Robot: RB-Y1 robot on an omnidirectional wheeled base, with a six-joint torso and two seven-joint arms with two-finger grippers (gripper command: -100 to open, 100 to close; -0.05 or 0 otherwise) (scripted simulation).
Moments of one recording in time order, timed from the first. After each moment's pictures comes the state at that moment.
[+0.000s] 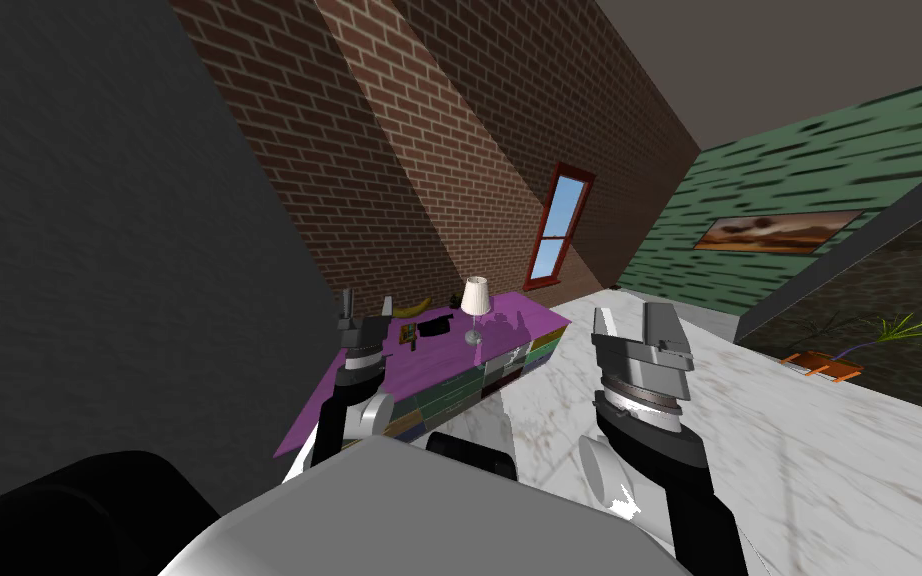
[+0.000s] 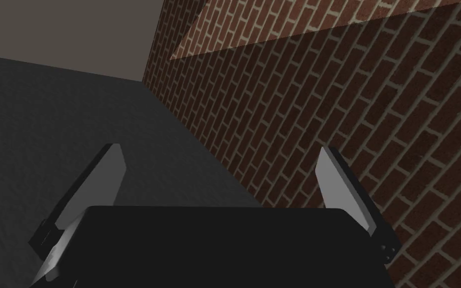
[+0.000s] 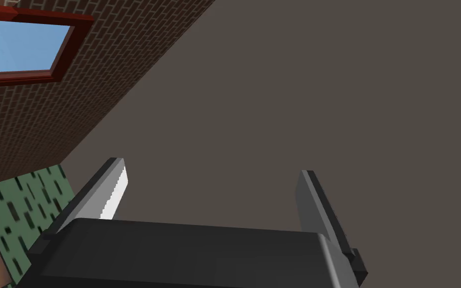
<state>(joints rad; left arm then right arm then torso) 0.51 -0.03 0.02 -2.34 0.08 -0.64 0.03 0.46 0.02 -0.01 -2.38 0.10 -0.56 0.06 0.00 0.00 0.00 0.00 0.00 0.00</state>
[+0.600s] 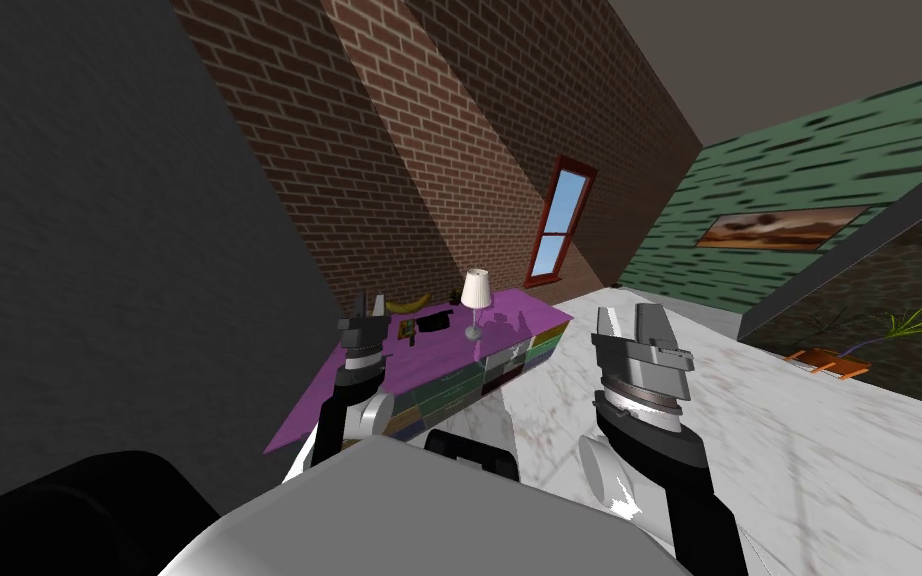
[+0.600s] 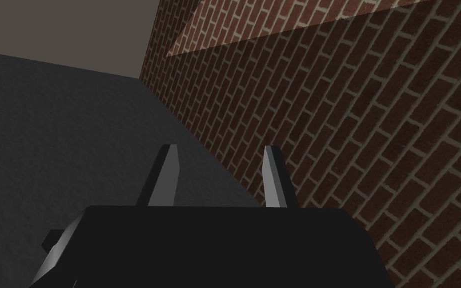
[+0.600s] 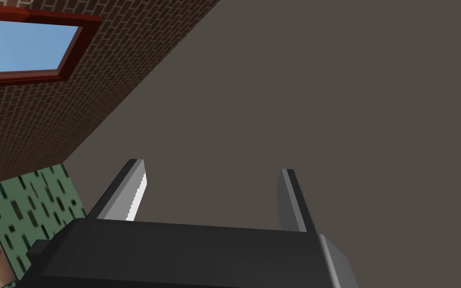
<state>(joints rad) 0.51 -0.03 0.02 -2.34 0.08 -0.64 0.03 0.46 0.02 -0.01 -2.38 0.10 -0.56 0.06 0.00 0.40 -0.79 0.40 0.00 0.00</state>
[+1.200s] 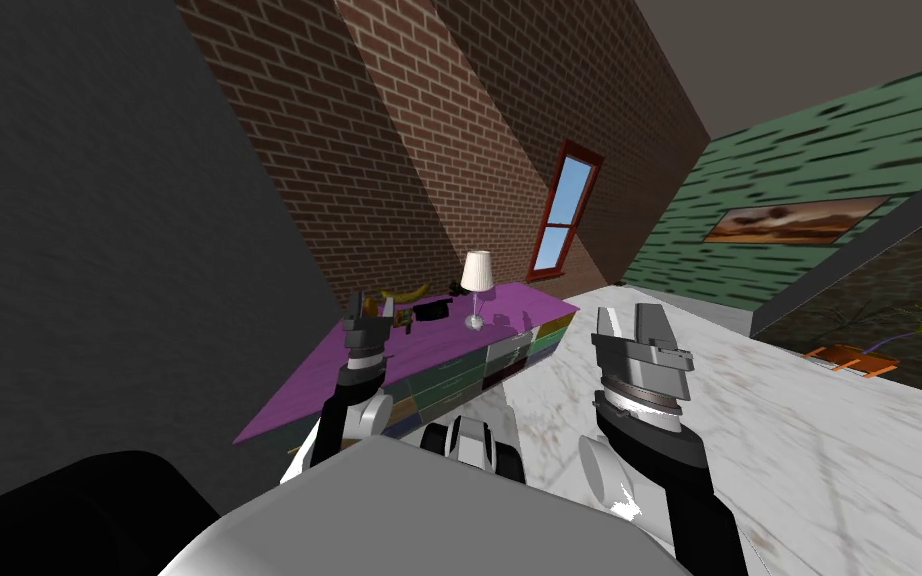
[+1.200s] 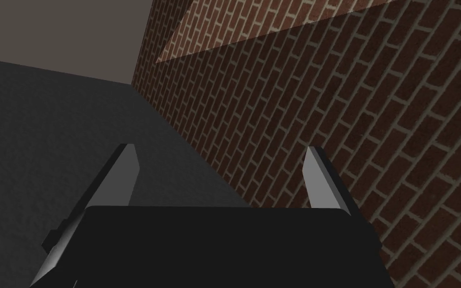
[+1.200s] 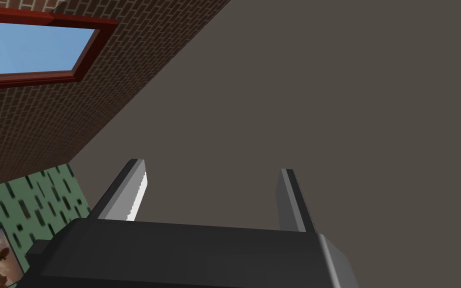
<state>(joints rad) 0.51 0.02 0.02 -2.32 0.08 -0.65 0.04 0.46 0.02 -0.01 -2.38 0.10 -0.56 0.06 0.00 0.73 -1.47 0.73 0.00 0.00</state>
